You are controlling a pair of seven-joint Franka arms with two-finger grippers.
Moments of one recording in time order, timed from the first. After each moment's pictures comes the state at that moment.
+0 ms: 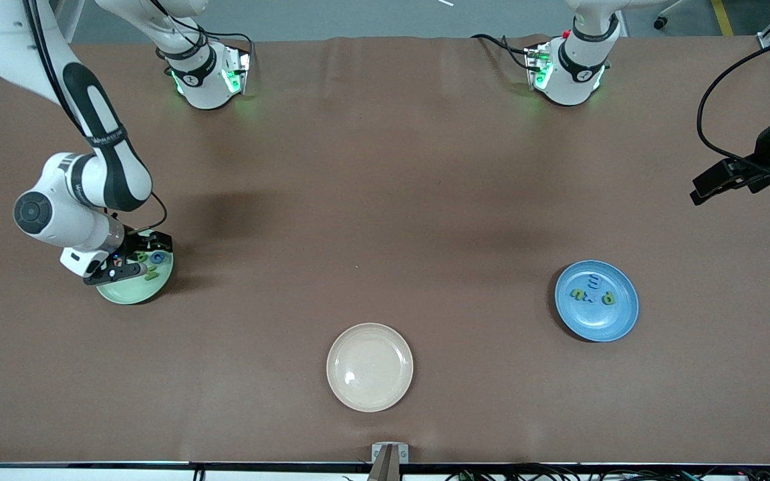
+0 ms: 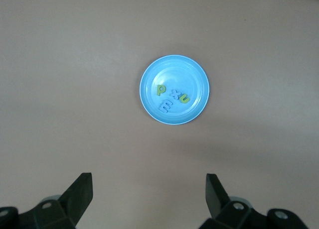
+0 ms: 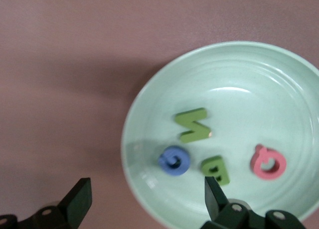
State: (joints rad) left arm 0.11 0.01 -0.14 -1.61 0.02 1.66 -0.23; right arm -0.06 0.30 -0.02 -2.15 0.04 2.32 -0.28
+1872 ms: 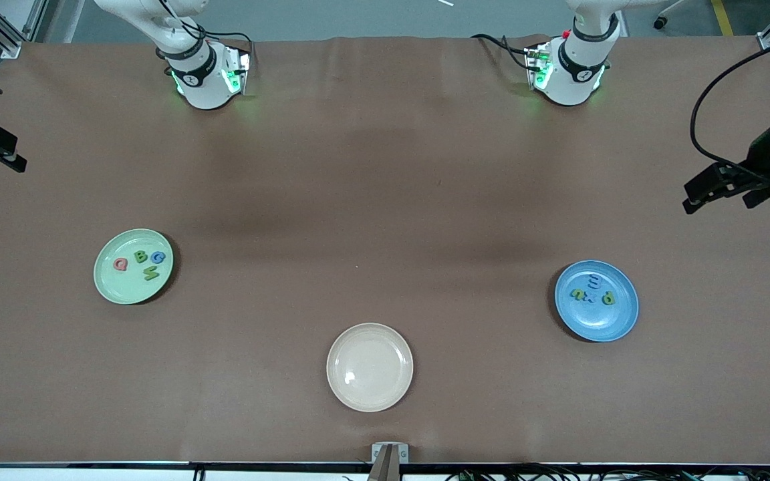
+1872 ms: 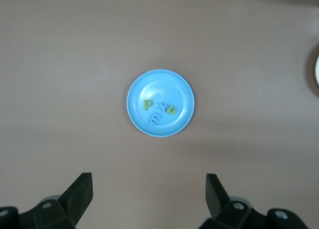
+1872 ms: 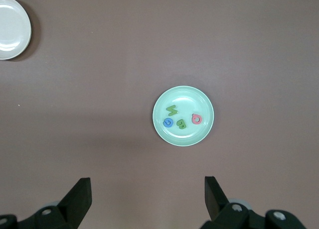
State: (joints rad) left arm 0.11 0.03 -0.19 -1.57 0.02 1.68 -0.15; right arm -0.04 0.01 -0.03 -1.44 0.01 1.48 -0.14
